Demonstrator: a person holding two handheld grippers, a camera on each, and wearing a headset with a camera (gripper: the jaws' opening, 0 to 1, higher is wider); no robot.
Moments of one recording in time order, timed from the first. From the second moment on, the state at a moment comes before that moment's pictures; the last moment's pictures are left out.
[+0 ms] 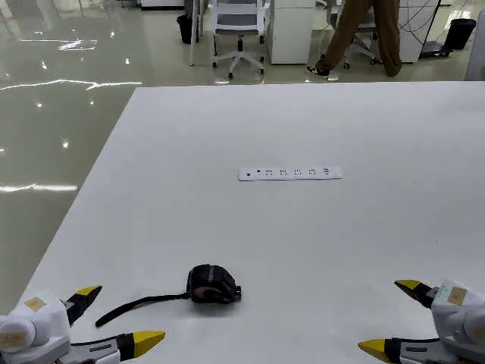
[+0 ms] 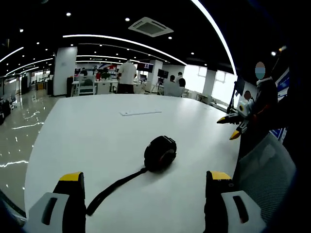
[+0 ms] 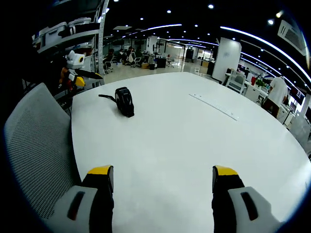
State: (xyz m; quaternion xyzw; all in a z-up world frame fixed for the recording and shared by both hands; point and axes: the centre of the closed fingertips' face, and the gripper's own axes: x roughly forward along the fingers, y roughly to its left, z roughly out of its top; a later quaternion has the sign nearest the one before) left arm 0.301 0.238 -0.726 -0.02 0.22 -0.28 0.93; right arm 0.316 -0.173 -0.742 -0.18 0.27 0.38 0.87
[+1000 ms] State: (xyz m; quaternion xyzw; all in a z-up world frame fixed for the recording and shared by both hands) left arm 0.291 0.256 -0.719 0.00 0.23 -0.27 0.93; right arm 0.290 -0.221 -0.733 -0.15 0.27 0.35 0.88
